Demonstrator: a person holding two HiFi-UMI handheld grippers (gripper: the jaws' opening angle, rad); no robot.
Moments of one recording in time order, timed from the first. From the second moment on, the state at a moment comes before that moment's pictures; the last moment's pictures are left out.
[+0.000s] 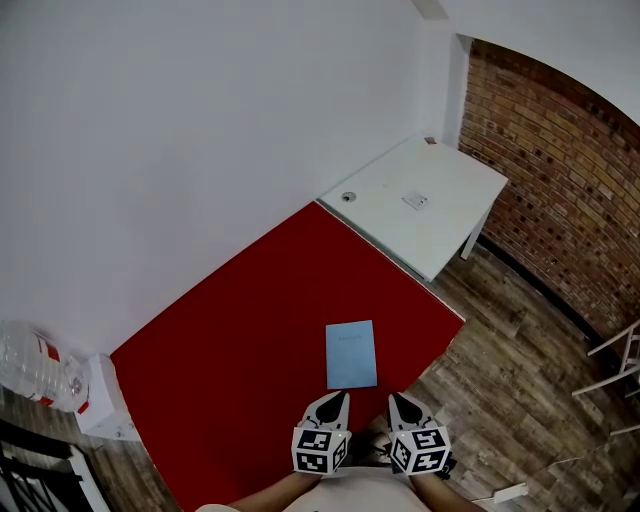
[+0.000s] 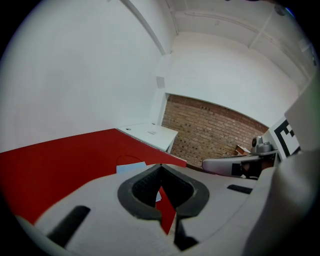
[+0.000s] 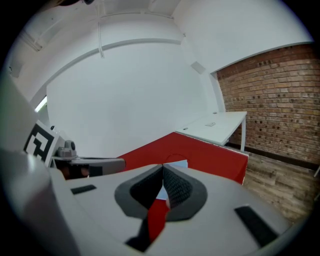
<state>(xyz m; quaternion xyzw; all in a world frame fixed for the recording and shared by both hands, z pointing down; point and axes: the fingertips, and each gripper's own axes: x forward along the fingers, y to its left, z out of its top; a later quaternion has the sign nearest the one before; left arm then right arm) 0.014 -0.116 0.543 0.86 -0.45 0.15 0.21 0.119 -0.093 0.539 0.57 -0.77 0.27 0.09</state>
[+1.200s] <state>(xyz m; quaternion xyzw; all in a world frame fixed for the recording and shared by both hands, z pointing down) -0.007 -0.146 0.629 0.84 -0.45 0.19 0.24 0.104 -0.155 0.685 0.56 -0.74 0.34 0.17</state>
